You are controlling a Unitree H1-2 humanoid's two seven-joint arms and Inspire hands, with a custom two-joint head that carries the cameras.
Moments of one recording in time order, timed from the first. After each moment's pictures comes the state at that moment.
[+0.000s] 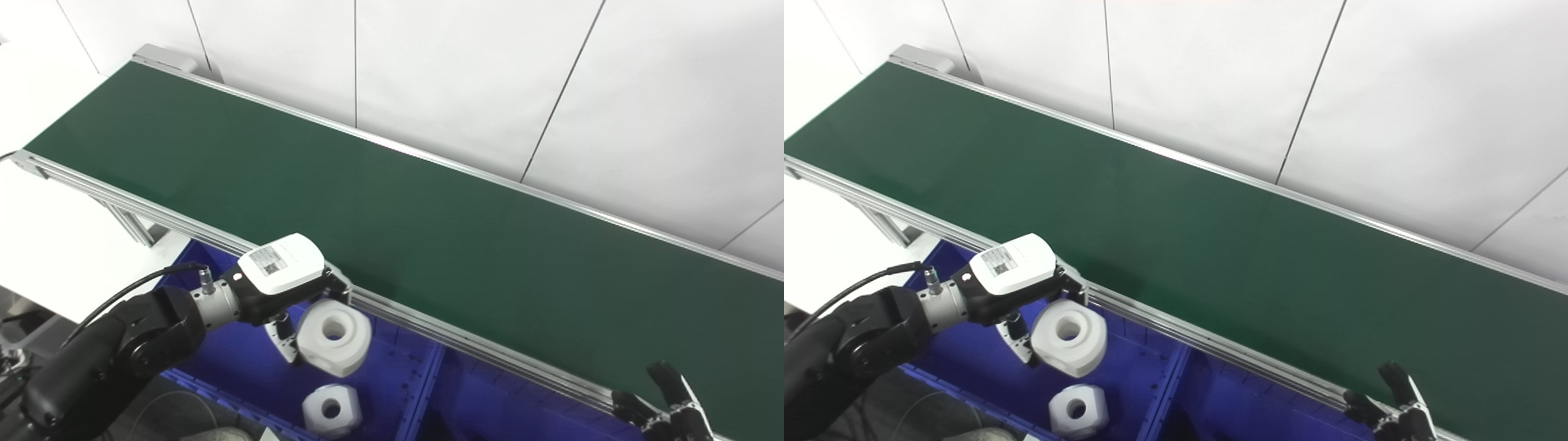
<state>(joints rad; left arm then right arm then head) 0.12 0.62 -0.19 -0.28 0.77 -0.35 -0.33 0.57 -0.14 0.02 -0.34 0.16 -0.19 0.09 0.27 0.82</state>
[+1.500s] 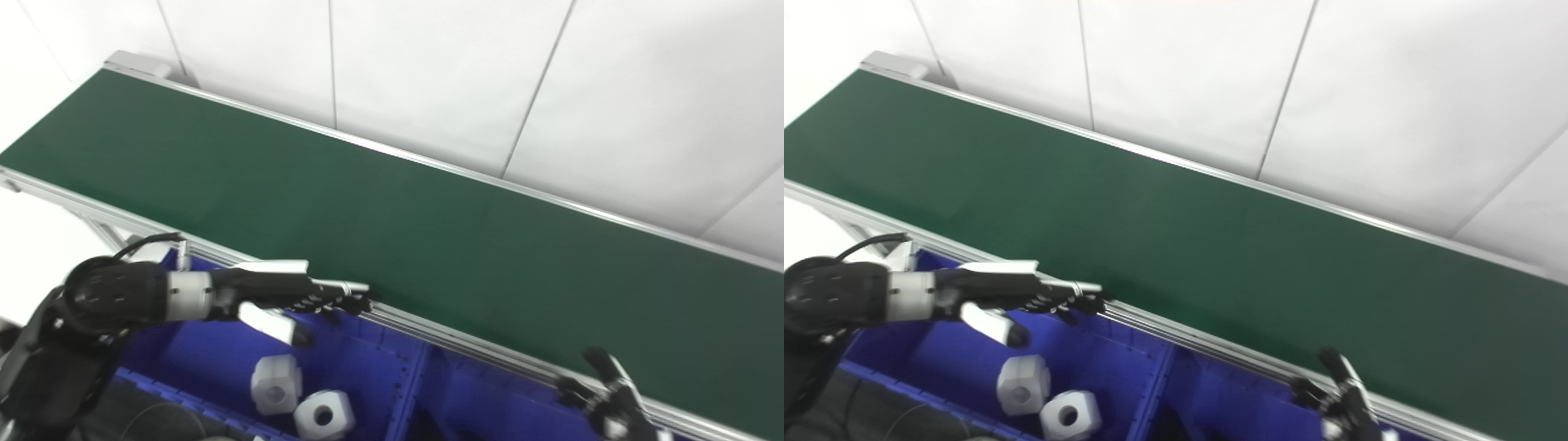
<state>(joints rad) 0.06 0.45 0.12 -0.52 -0.16 0.41 -1.09 0.56 0.01 0.12 -0.33 -0.04 -0.16 0.06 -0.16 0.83</state>
